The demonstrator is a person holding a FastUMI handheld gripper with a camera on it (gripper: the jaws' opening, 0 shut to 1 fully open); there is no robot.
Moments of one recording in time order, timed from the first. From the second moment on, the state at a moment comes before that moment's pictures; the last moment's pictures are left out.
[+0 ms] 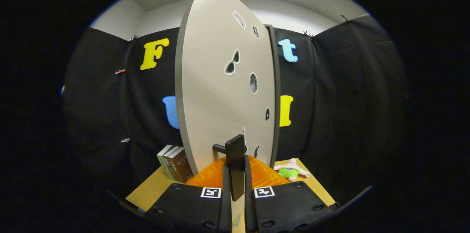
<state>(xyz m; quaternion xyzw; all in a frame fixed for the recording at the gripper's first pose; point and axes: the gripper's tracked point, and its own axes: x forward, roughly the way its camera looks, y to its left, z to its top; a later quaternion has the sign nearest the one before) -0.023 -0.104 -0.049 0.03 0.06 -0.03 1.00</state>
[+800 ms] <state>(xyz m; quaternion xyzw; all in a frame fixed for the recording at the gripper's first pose) -0.082 -0.235 -0.049 -0.01 0.05 -0.17 0.98</state>
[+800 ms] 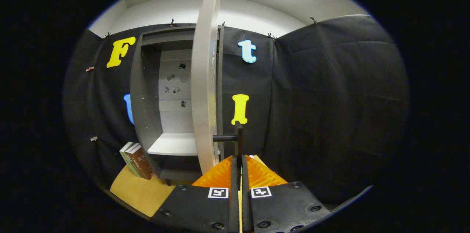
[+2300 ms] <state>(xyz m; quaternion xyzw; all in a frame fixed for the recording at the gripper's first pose) -0.026 -0.065 -0.451 0.06 0.39 0.02 0.92</state>
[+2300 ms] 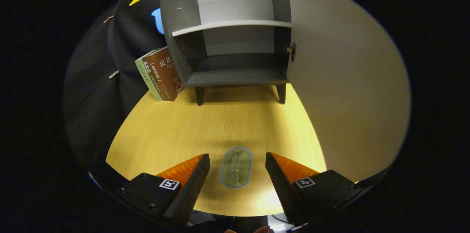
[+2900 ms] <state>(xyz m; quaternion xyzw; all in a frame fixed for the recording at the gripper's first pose) -0.009 -0.048 -0.568 0.03 0.49 -0.03 0.87</state>
